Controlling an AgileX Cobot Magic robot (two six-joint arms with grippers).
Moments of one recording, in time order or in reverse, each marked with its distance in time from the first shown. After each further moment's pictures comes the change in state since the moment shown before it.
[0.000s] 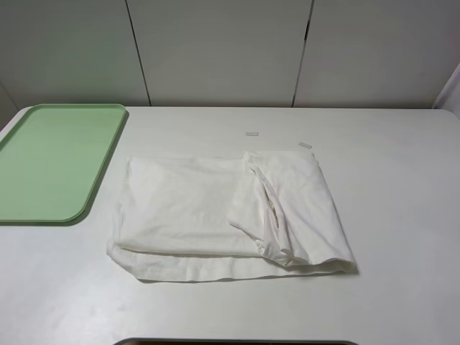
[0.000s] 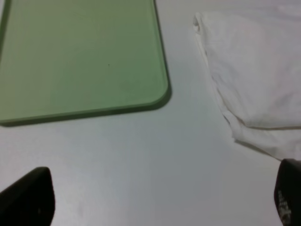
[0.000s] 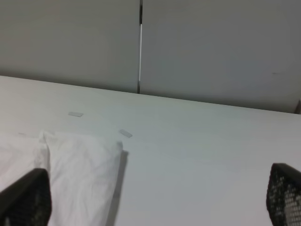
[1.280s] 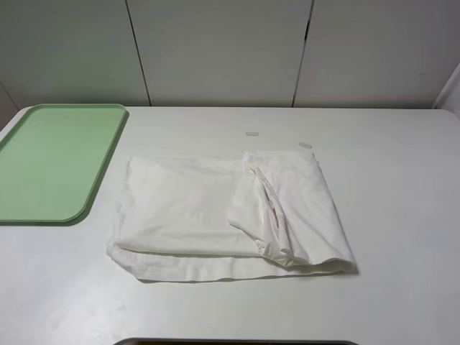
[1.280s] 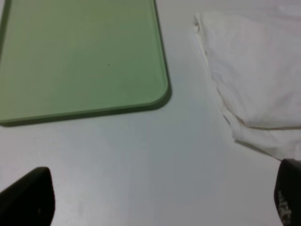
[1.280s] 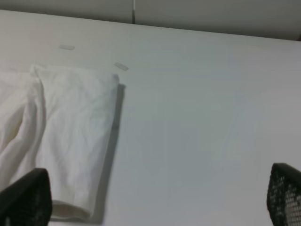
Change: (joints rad) left arm 0.000 0.000 0.000 0.000 0.000 0.000; right arm -0.055 0.000 -0.010 0.014 0.214 -0.006
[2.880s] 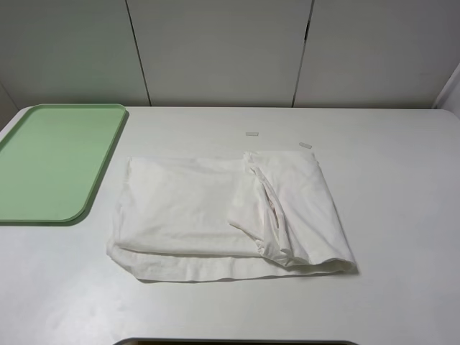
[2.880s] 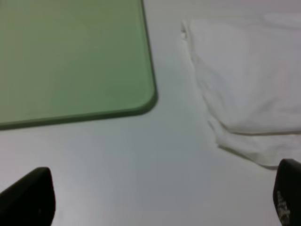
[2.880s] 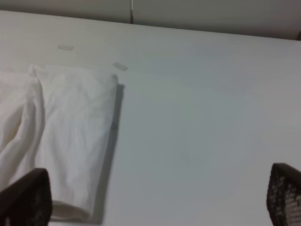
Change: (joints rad) left arm -0.001 0.000 0.000 -0.005 -0.013 0.000; right arm -0.011 0.000 0.000 -0.001 0.000 0.000
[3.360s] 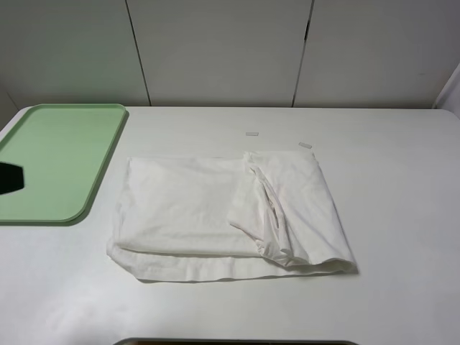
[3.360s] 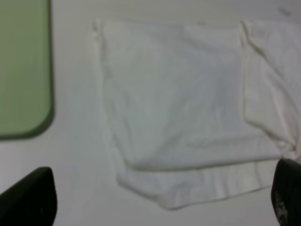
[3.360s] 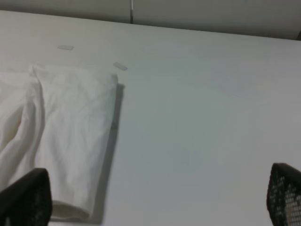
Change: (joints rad) left arm 0.000 0.487 -0.006 -0.351 -0.313 0.021; right arm 0.000 0.000 0.000 0.000 0.000 0.000
